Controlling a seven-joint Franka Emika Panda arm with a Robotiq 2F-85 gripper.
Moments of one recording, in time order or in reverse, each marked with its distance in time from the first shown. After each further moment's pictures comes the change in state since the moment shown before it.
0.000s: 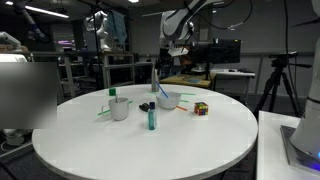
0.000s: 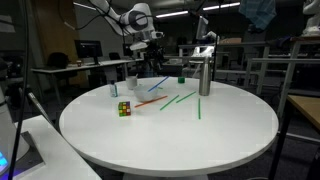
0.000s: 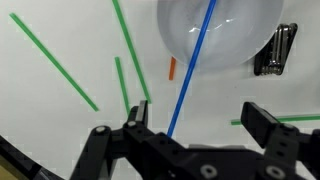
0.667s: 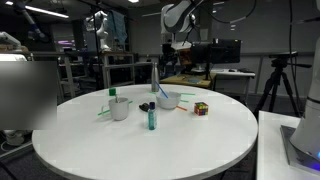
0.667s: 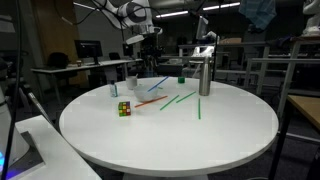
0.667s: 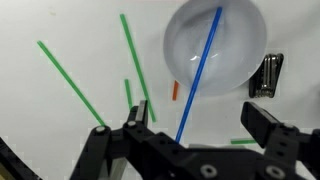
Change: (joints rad) arm 0.005 -0.068 0.000 -0.001 -0.016 -0.183 0.001
